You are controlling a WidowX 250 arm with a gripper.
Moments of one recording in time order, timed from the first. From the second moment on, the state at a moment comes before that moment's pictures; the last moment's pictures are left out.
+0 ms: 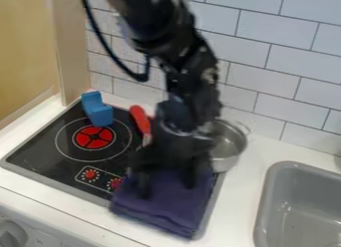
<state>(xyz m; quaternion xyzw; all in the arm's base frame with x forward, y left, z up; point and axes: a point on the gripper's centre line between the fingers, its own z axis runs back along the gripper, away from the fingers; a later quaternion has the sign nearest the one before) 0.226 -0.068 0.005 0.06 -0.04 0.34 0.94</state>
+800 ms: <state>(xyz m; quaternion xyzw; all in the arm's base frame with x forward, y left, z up) 0.230 -0.079 0.012 0.05 -0.03 0.31 0.95</state>
